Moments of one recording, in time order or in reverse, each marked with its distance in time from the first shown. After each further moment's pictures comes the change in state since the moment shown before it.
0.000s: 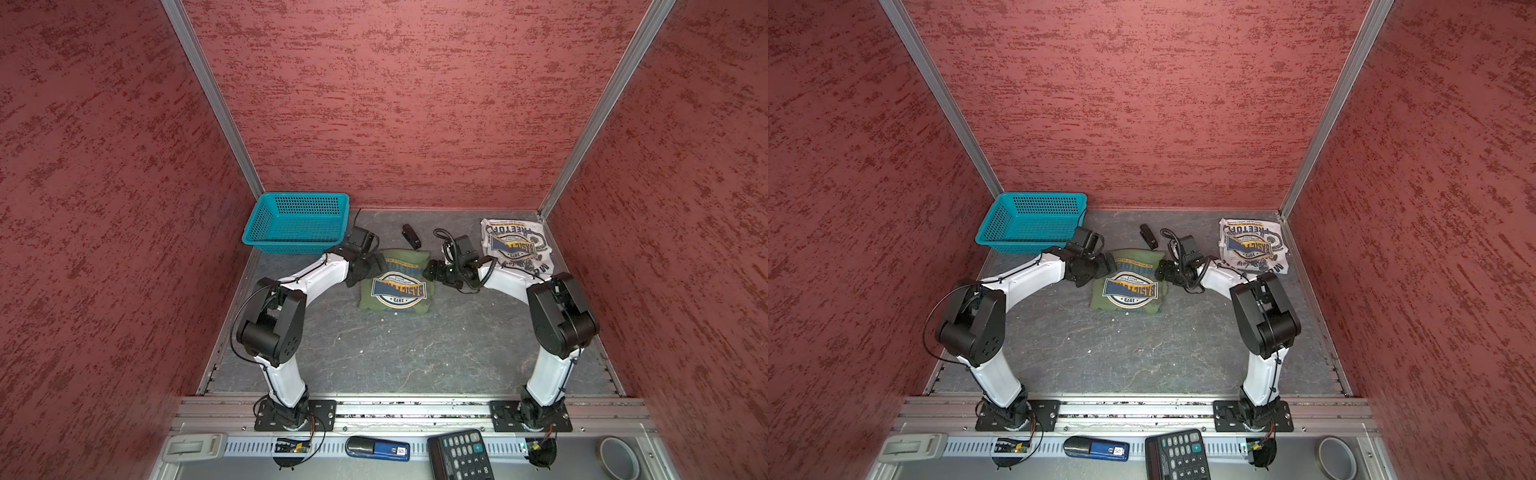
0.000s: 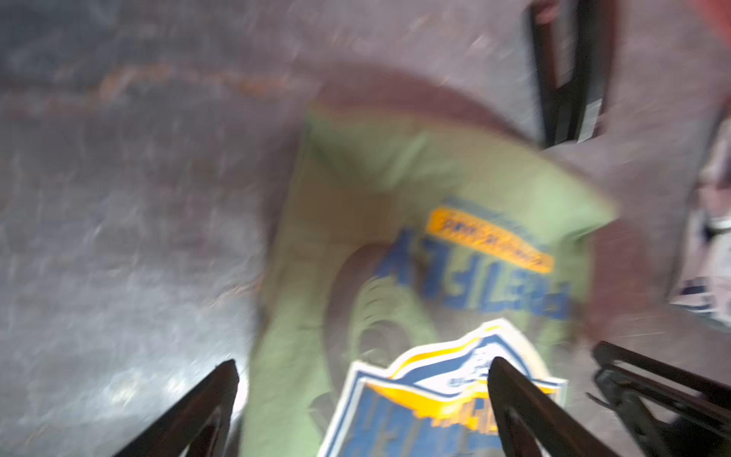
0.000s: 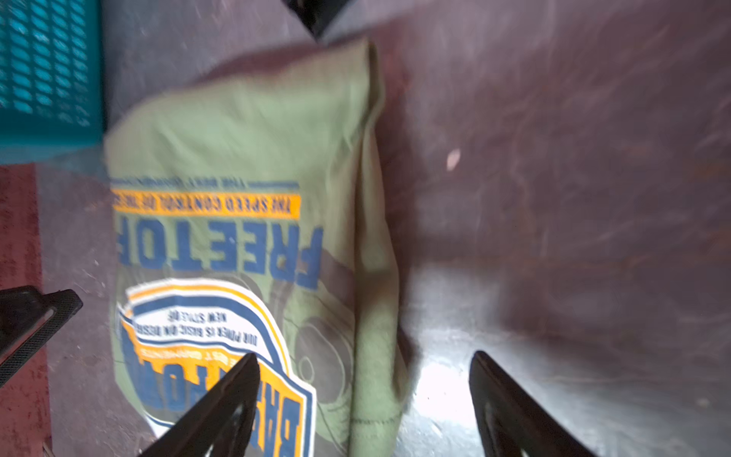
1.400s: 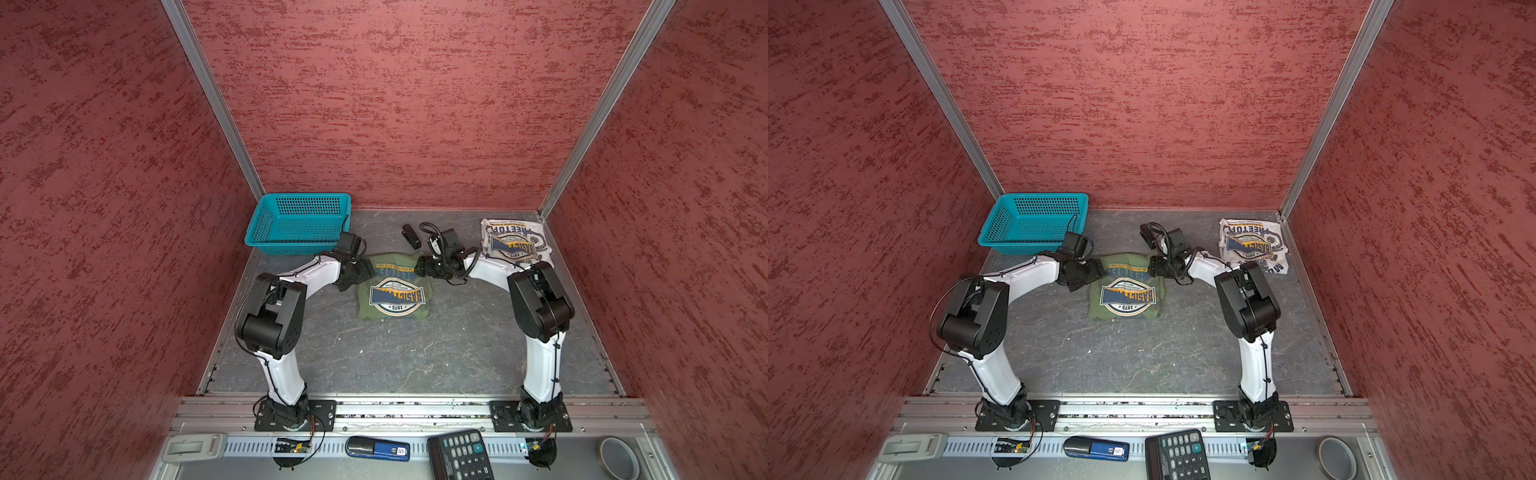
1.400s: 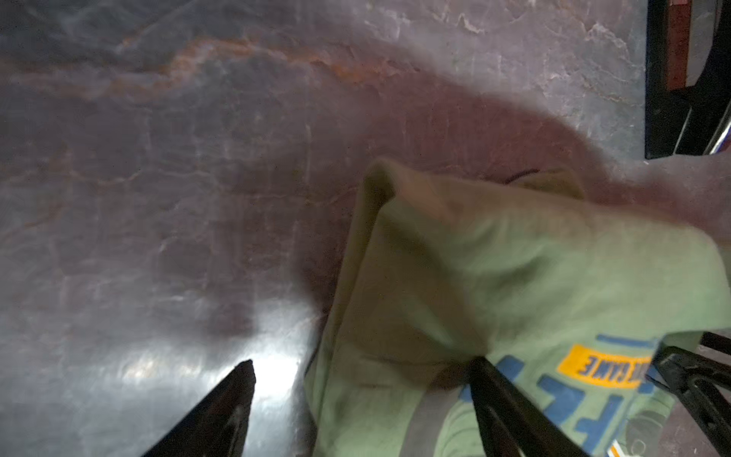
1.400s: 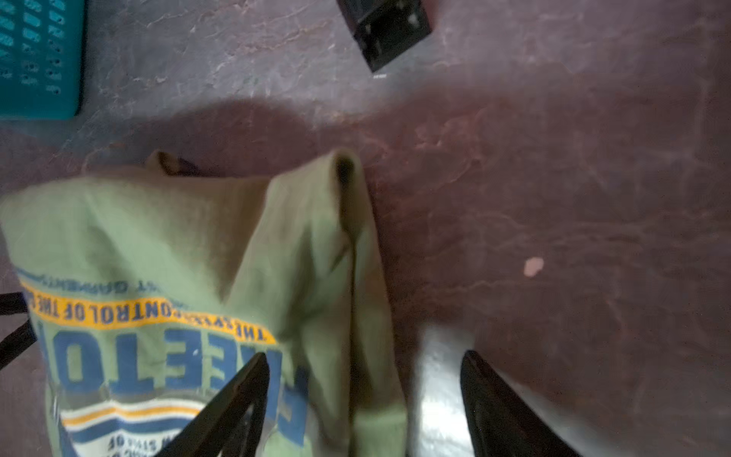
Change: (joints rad) left arm 0.098 0.067 -0.027 0.072 0.053 0.059; right arm 0.008 0.201 0.253 -0.055 0.027 -0.166
